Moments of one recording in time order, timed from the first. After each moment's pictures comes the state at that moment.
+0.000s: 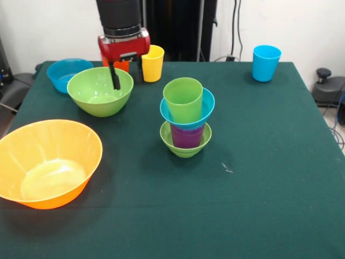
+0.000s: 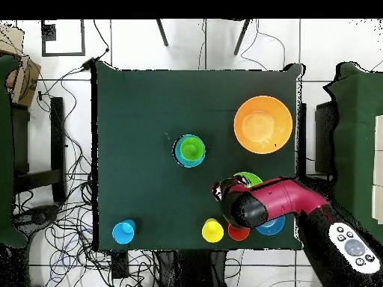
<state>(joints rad) -0.99 -0.68 0.71 2.00 -0.93 0.47 1.70</state>
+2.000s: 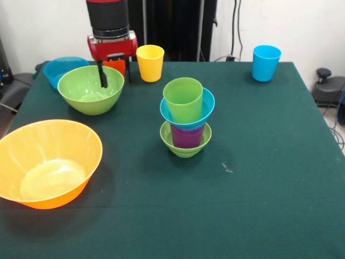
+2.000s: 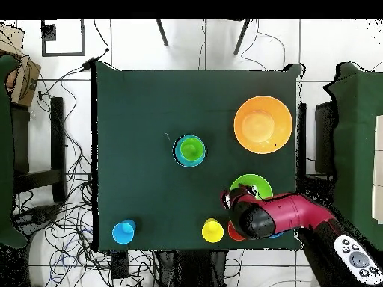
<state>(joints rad) -0.98 -0.68 0.55 2.01 -0.93 0.36 1.70</state>
